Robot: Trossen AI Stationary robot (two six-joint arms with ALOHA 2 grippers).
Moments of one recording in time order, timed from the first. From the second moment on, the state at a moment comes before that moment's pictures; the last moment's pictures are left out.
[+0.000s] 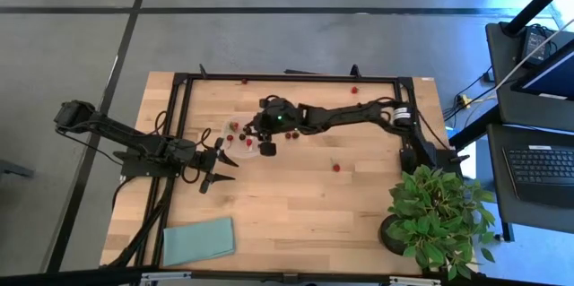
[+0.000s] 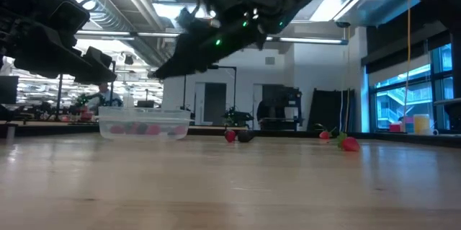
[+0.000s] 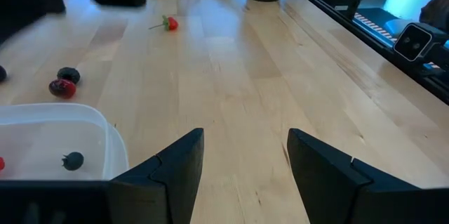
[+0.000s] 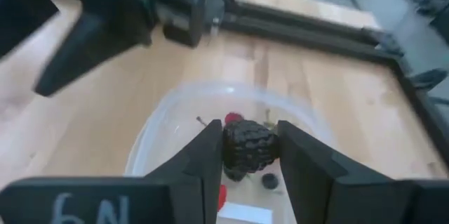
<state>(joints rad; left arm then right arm) -0.21 0.71 0.01 0.37 -0.04 -0.05 -0.16 2.16 1.54 0.17 -0.12 -0.28</state>
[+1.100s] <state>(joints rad) -0.21 0.71 0.01 0.37 -0.04 -0.05 -0.16 2.25 1.58 0.05 -0.12 -0.24</state>
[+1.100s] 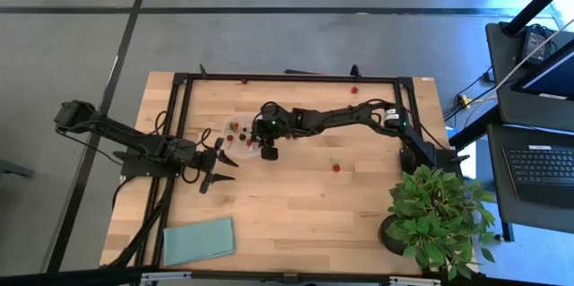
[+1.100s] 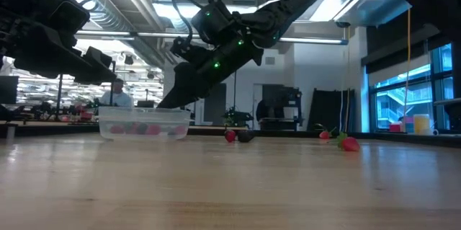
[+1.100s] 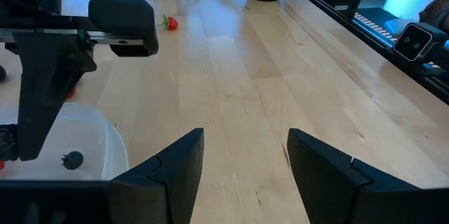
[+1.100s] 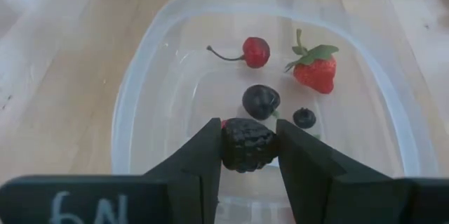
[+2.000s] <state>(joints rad) -0.21 0.71 0.01 0.37 -0.04 -0.05 -0.16 2.25 1.58 0.05 -0.12 -0.24</state>
